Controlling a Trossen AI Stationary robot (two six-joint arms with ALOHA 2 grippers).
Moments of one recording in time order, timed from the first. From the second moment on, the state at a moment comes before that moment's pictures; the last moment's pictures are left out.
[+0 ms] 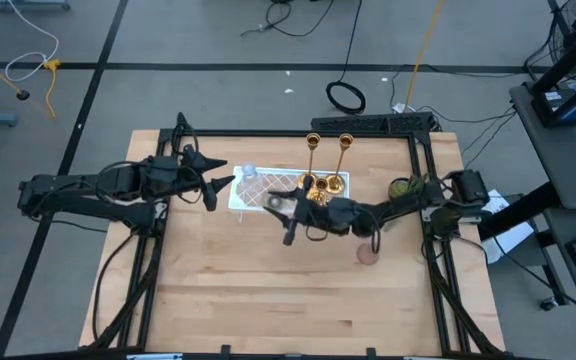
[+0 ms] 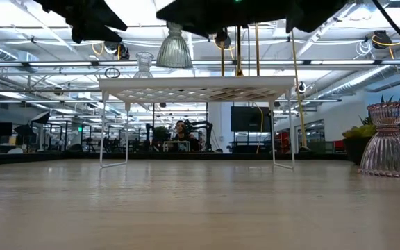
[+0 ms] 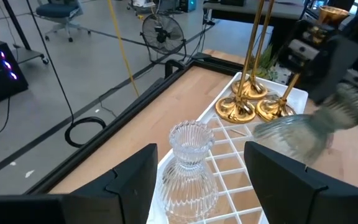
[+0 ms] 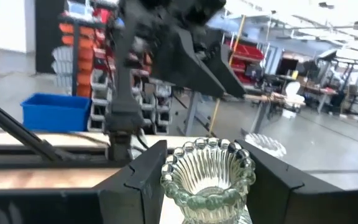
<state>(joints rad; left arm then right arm) 0.08 0.76 0.74 -0.31 -0.36 -0.19 0.14 1.76 1.01 0.86 0.42 -0.20</state>
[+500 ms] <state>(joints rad) 0.08 0.76 0.74 -0.31 -0.36 -0.18 0.12 1.76 1.01 0.76 0.55 -0.18</state>
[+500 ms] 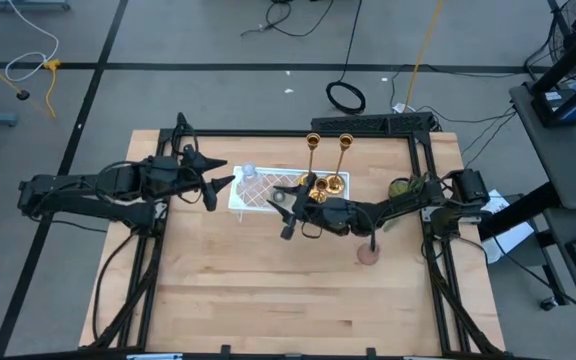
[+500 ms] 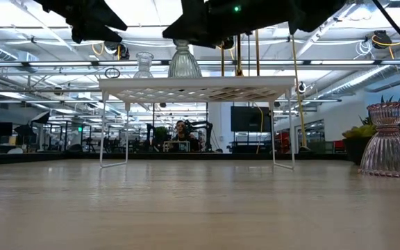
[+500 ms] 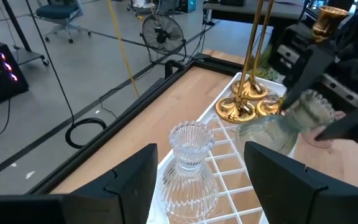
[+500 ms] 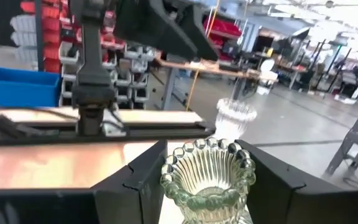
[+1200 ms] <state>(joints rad) 0.08 0.76 0.74 -0.31 -0.36 -0.19 0.11 1.76 1.01 0.74 0.55 -0.17</state>
